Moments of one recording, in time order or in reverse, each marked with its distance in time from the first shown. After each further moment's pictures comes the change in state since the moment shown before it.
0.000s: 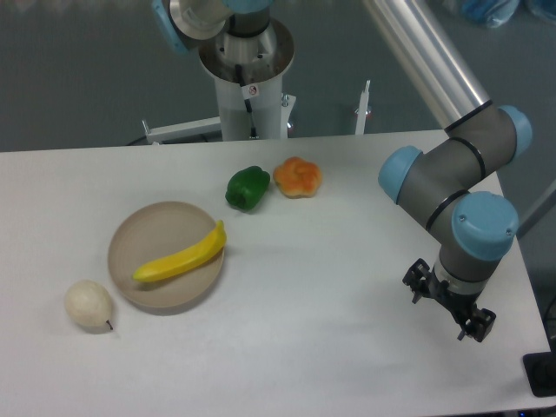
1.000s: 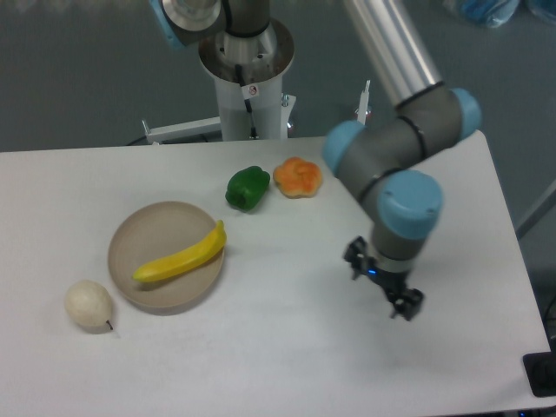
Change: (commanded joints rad) arm -0.222 0.247 -0.328 0.011 -0.008 -0.188
